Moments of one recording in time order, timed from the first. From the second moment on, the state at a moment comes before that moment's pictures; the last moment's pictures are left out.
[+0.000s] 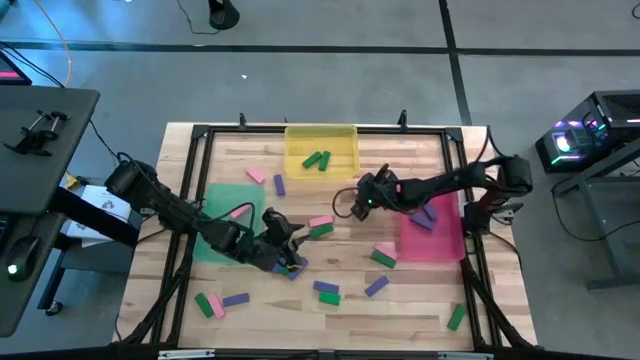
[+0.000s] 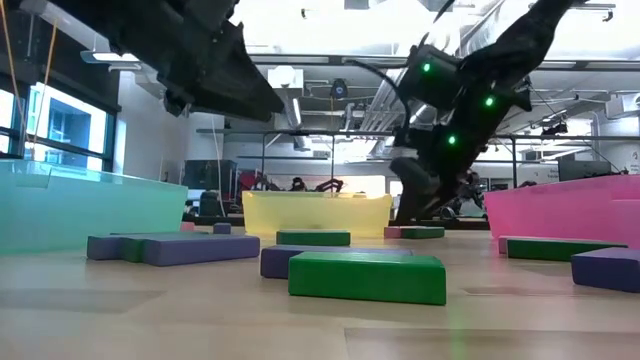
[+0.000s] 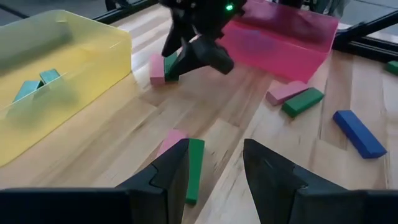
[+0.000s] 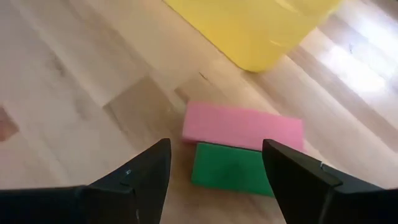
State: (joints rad) left arm -0.45 1.56 0.78 0.11 -0.82 -0.60; right arm -0.11 1.65 0.74 -0.10 0.43 0.46
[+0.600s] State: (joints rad) left arm -0.42 1.56 0.78 0.12 -0.83 -0.59; right arm -0.03 1.51 0.74 -0.23 0.25 0.52
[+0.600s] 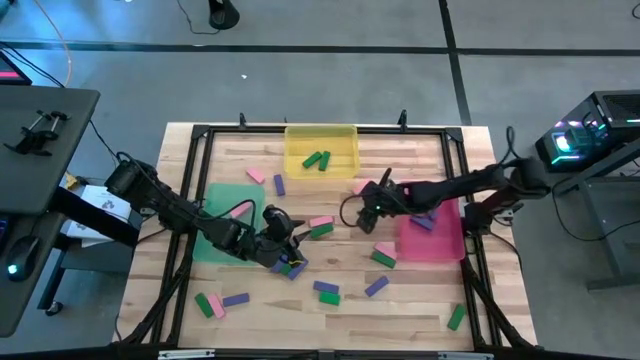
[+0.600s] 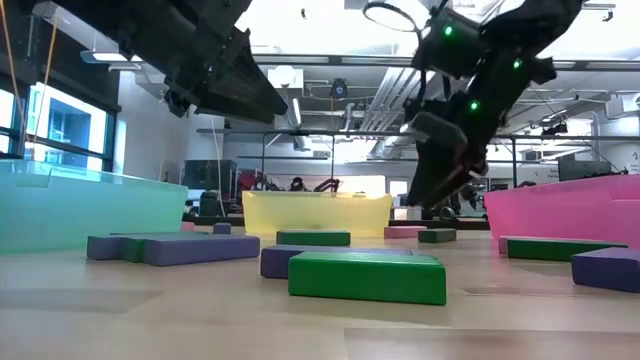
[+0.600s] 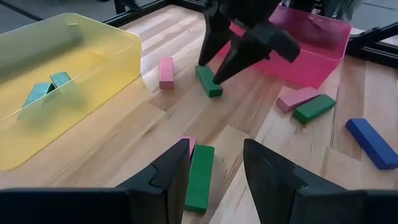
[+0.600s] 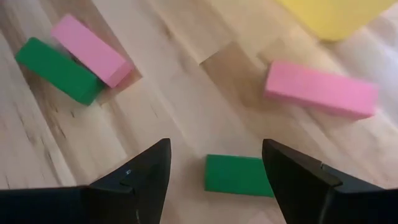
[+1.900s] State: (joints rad) left arm -0.42 1.56 0.78 0.12 -0.83 -0.59; right arm 0.03 1.45 0.74 -0.25 0.33 0.44
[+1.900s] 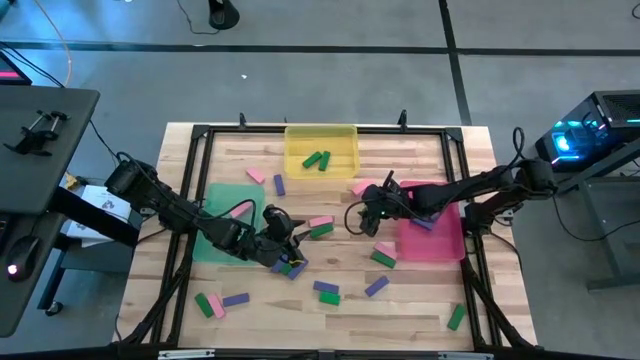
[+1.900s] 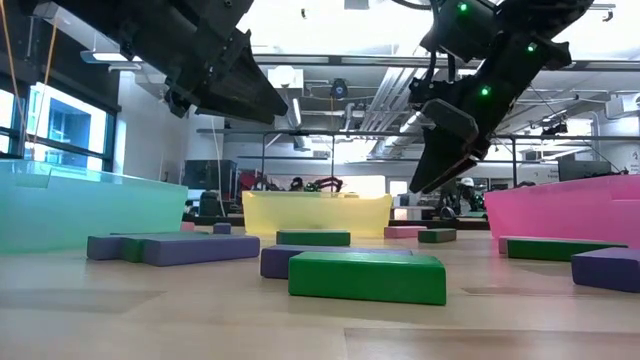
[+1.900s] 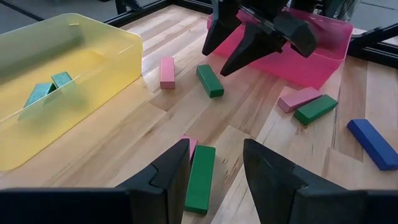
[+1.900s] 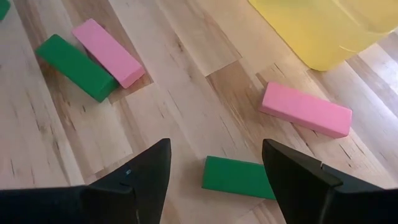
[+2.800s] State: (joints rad) left arm -0.42 1.56 0.78 0.12 -0.83 -0.59; right arm 0.02 1.57 0.74 -0.25 0.23 0.08
